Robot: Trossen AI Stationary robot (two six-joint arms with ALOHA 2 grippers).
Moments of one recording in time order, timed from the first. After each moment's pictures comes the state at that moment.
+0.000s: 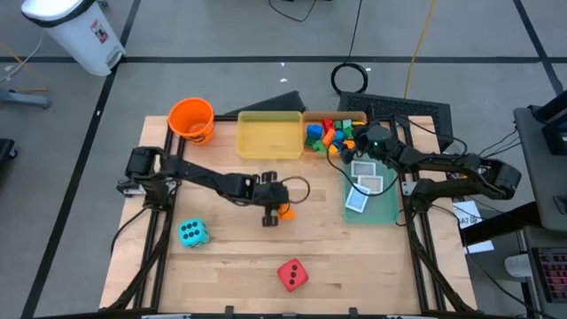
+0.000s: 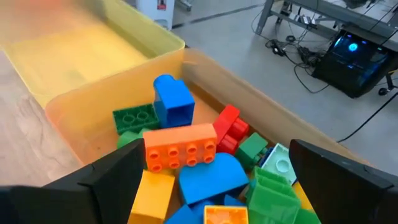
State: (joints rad) left arm -0.07 1.81 1.07 -0.22 -0.15 0.02; right arm -0.61 1.16 0.39 0.36 0.22 -0.05
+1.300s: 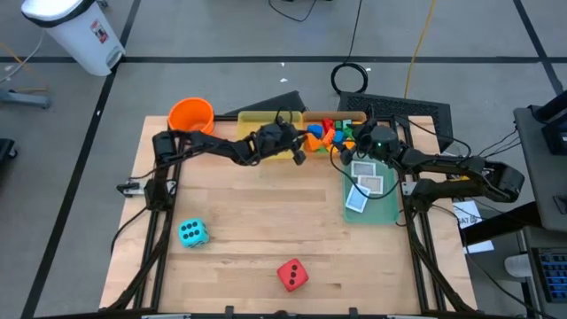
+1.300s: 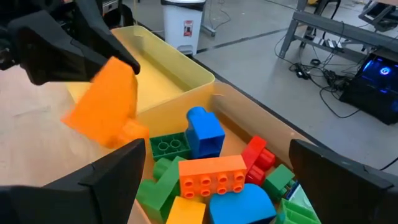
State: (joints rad) left arm 0.36 2.02 1.12 0.70 -0.13 0.07; right arm -0.59 1.11 0.39 0.41 0.13 -0.05
